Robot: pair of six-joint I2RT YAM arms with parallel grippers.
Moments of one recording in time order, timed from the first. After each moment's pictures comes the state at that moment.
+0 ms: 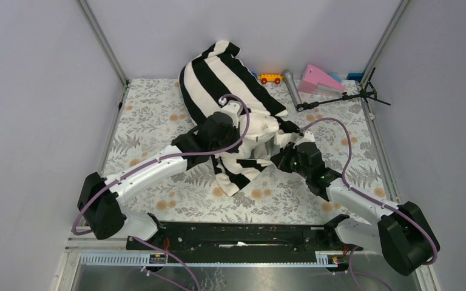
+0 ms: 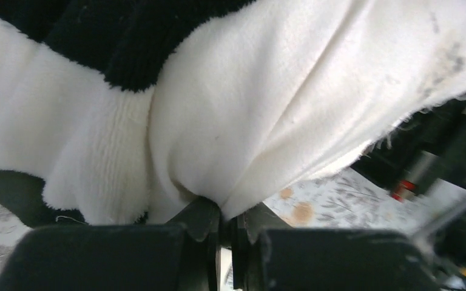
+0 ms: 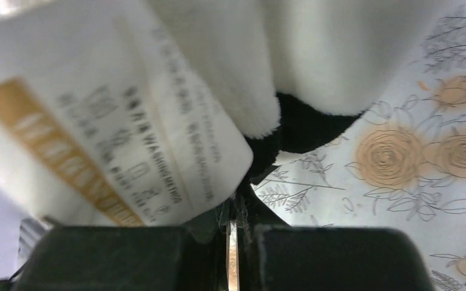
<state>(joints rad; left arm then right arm) -0.83 1.40 1.14 -0.34 -0.21 -0.39 0.52 1.11 0.44 0.16 -0.04 0.73</state>
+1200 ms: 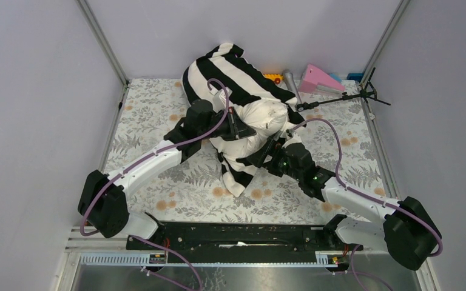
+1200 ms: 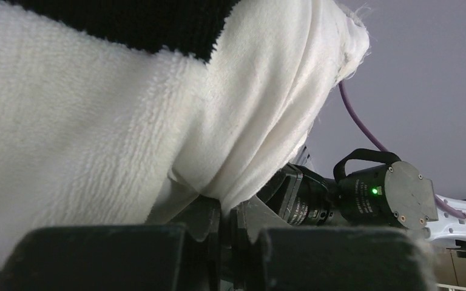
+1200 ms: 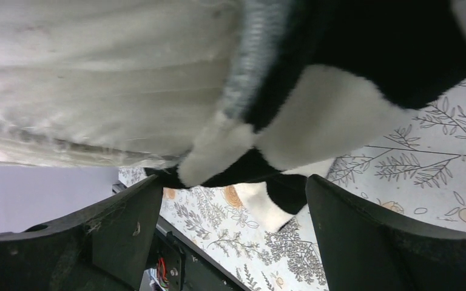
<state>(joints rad) -0.63 1.41 1.07 0.06 0.45 -0.79 0.70 1.12 0.51 0.14 -0.02 0.99</state>
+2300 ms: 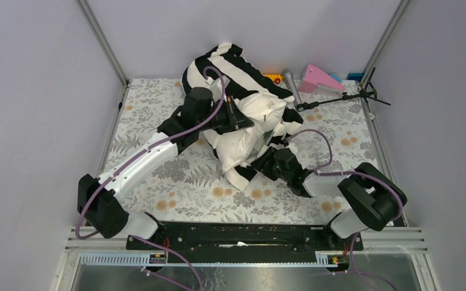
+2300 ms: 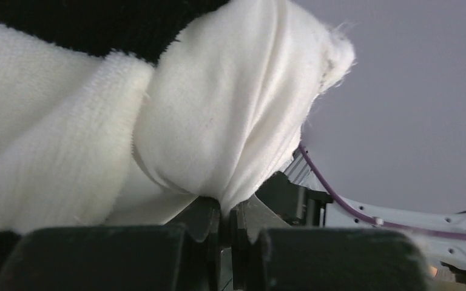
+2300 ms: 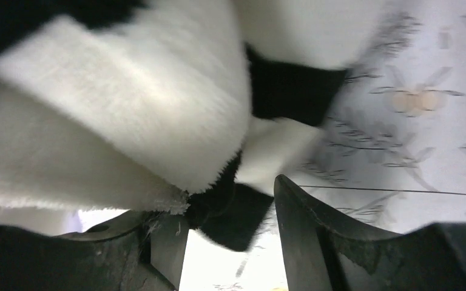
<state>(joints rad) -0.63 1.42 1.28 -0.22 0.36 -0.78 0.70 1.49 0.45 0.47 0.09 1.11</state>
